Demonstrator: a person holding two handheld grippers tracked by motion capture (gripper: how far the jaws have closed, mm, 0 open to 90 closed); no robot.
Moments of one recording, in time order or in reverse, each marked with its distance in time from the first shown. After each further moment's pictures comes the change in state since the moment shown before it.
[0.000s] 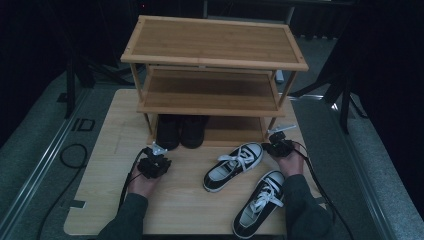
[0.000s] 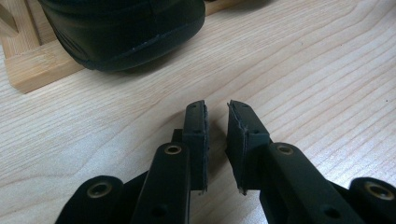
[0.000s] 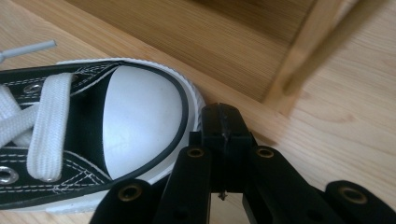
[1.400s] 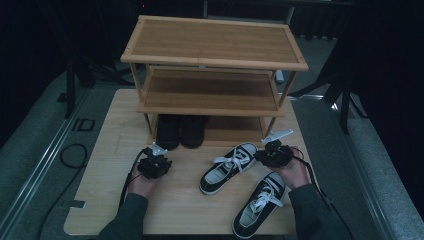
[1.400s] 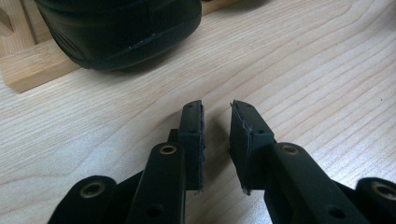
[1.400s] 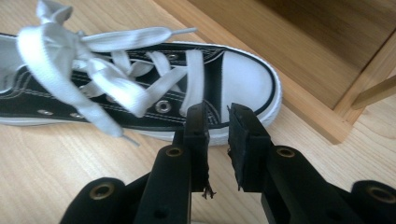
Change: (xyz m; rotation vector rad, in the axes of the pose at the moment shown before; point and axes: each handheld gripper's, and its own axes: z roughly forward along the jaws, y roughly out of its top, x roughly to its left) left arm 0.000 -0.001 0.000 -0.005 -0.011 -0.002; right arm 0.051 0.003 -0.052 0.012 0.128 -0.176
